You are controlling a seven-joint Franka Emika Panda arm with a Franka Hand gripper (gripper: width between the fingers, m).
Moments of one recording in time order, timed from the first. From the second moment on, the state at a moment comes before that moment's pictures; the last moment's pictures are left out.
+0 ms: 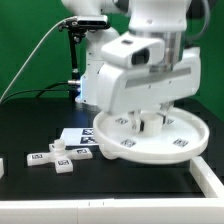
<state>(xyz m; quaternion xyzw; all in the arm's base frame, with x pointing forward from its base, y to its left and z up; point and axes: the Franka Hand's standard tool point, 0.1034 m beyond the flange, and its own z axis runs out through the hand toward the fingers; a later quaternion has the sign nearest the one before) 0.540 0.050 0.081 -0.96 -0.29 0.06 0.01</state>
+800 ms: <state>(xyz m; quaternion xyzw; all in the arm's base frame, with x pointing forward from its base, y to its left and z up) 0.566 0.033 0.051 -0.94 -0.33 0.04 0.01</state>
